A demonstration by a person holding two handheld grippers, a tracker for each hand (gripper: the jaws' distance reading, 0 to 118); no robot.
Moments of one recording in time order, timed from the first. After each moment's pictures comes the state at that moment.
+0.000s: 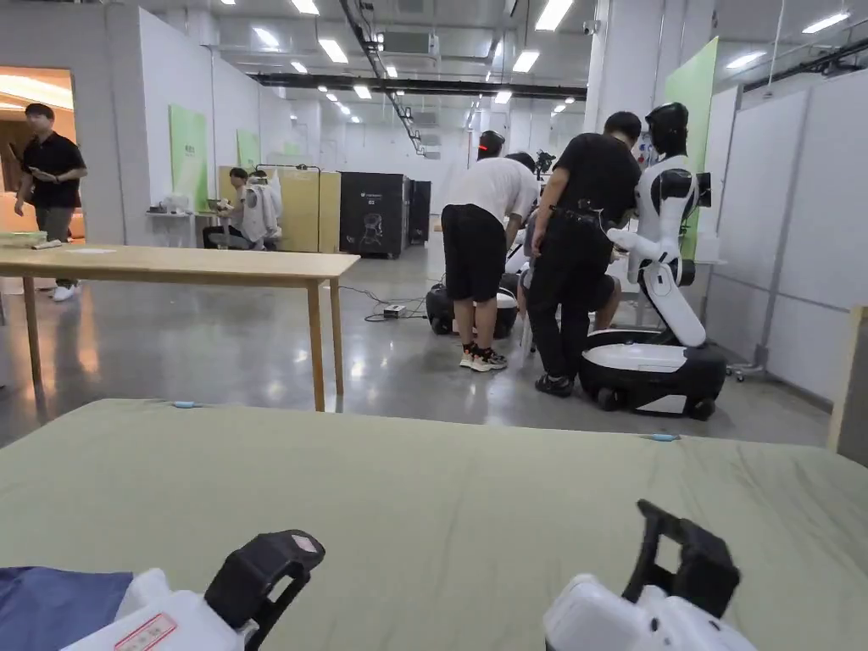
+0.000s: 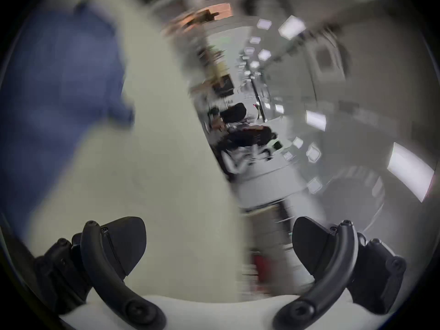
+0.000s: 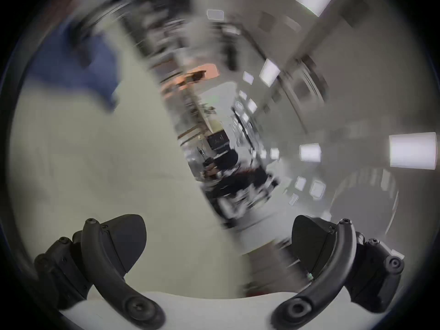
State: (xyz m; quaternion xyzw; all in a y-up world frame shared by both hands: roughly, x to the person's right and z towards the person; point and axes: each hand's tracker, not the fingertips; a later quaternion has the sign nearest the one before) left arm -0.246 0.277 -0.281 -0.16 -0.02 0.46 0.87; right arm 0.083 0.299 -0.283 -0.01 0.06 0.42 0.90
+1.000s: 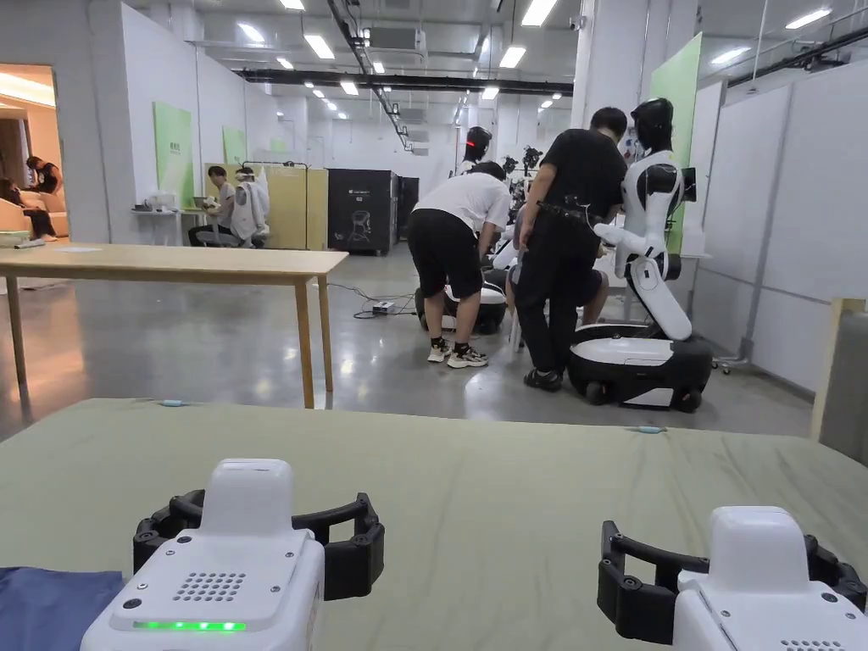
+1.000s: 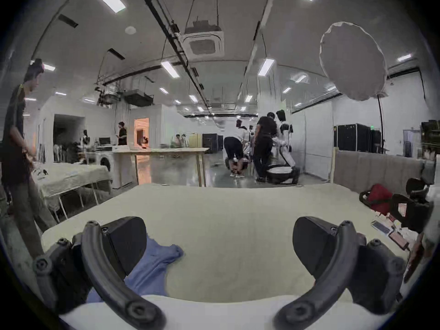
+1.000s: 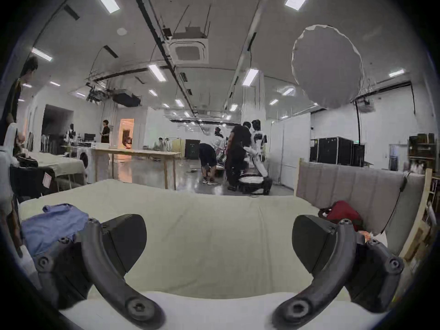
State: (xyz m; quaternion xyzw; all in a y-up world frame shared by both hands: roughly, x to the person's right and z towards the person) left arm -0.171 0.333 -0.264 -0.05 0.06 0.01 1.00; right arm 0.131 0.318 -0.273 -0.01 0.00 0.05 1.00
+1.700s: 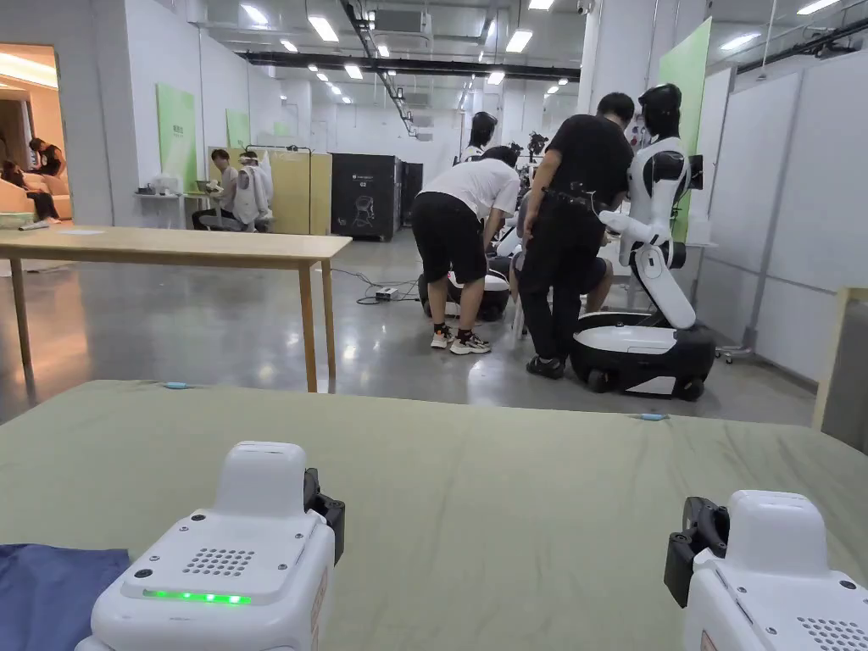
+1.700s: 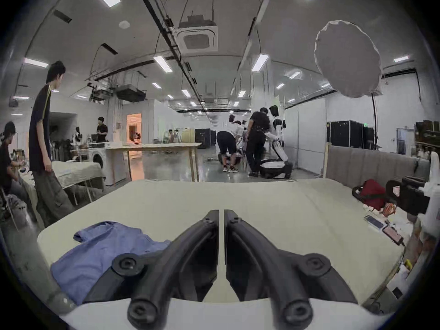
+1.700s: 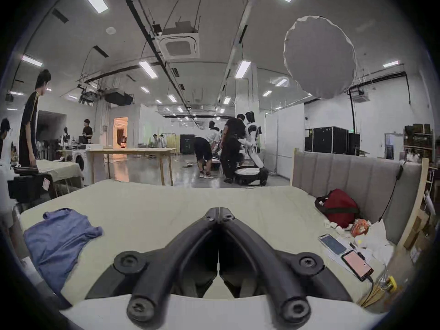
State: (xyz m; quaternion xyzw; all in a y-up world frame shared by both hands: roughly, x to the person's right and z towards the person) left arm -0.170 0.332 -0.264 -0.07 0.04 0.00 1.00; right arm 0.134 0.321 -0.271 -0.04 -0.01 0.02 1.00
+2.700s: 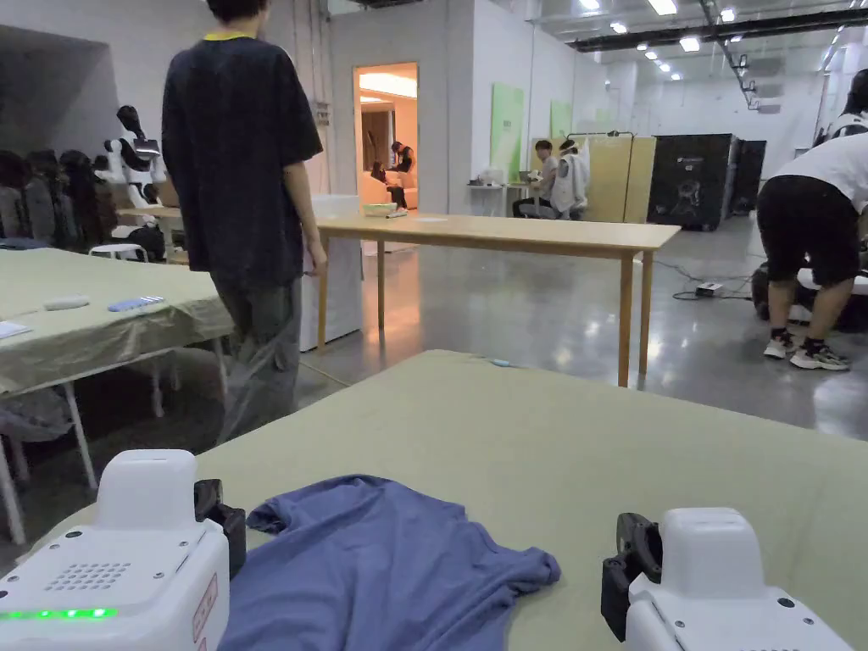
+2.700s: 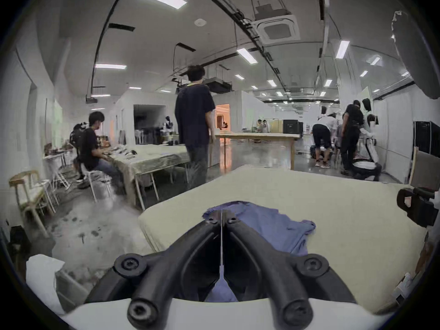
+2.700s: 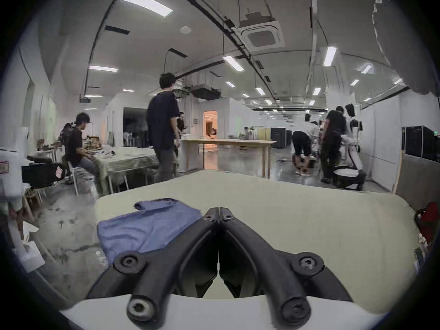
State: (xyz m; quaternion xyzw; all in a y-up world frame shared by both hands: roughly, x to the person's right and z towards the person) left arm -0.381 0.330 -0.112 -0.10 0.35 0.02 0.93; right arm -0.110 0.304 -0.279 -0.06 0.31 0.04 0.95
